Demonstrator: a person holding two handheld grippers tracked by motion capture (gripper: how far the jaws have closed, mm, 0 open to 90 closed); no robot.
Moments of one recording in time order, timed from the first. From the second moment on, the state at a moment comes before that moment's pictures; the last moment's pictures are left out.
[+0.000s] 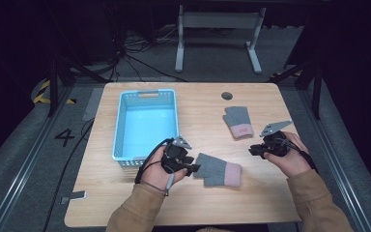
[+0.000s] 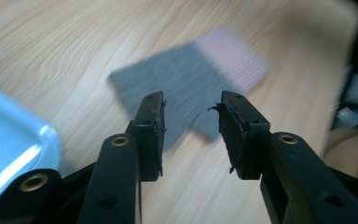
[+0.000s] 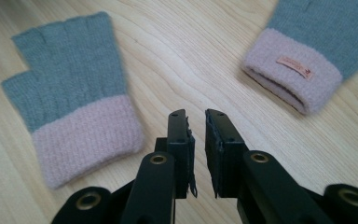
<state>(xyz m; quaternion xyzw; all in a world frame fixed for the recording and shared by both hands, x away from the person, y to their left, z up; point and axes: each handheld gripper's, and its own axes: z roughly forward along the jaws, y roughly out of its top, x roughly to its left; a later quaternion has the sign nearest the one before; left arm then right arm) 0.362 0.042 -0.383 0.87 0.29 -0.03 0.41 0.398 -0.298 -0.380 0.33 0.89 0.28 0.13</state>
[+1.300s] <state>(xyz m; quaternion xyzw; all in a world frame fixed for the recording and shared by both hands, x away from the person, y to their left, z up) 0.359 0.036 -0.388 0.88 0.29 0.02 0.36 0.369 -0.239 -0.396 0.23 0.94 0.27 0.02</state>
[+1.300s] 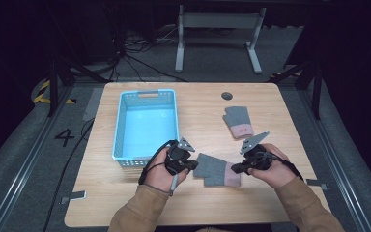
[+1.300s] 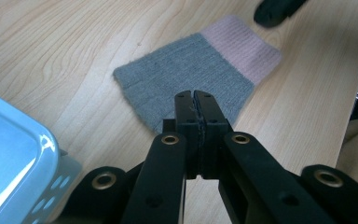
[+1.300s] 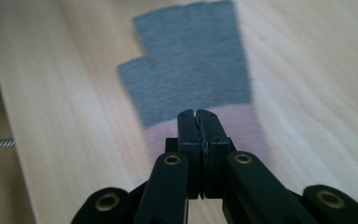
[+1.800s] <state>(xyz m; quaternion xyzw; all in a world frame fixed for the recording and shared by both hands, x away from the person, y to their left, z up) 0.358 0.040 -0.385 0.88 0.30 0.02 0.37 0.353 -0.211 -0.419 0.15 0.97 0.21 -0.04</state>
